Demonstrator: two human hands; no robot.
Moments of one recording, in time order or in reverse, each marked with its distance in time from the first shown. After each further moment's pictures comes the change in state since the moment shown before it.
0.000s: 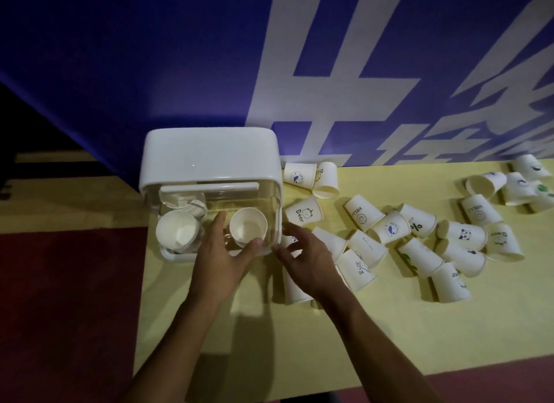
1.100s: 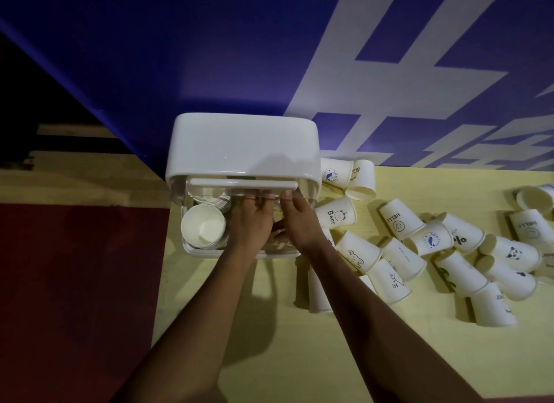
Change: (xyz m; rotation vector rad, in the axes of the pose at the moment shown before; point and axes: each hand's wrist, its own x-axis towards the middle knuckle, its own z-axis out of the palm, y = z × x) left_hand 0.088 0.005 0.016 -0.067 -0.009 -0.108; right_hand 0.090 -0.049 0.061 0.405 -0.080 0.155
